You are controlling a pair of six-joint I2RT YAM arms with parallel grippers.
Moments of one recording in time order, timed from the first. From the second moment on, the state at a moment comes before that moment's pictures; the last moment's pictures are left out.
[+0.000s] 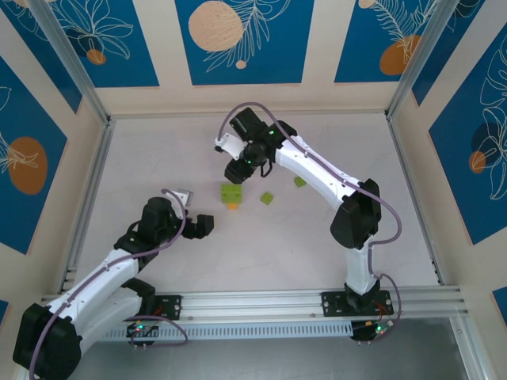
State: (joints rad) left arm -0.44 0.86 0.40 -0.17 0.18 -0.27; right arm 0.72 1.96 1.93 -1.06 -0.16 -0.23
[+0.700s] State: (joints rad) left arm -0.44 1.06 0.47 0.00 0.16 -0.12; right arm 0.59 1.77 1.19 -0.64 -0.05 -0.08
